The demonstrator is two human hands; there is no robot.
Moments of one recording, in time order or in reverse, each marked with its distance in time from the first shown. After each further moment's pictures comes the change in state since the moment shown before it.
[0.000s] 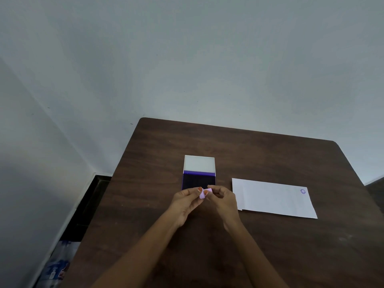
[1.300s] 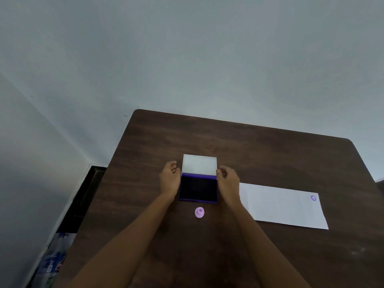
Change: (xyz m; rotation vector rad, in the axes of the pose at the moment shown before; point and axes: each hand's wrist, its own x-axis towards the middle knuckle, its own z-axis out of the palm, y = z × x) left_hand 0.083 0.047 -0.014 0.646 0.496 0.426; right_hand 0.099 0.000 0.004 -0.315 0.133 -0.067
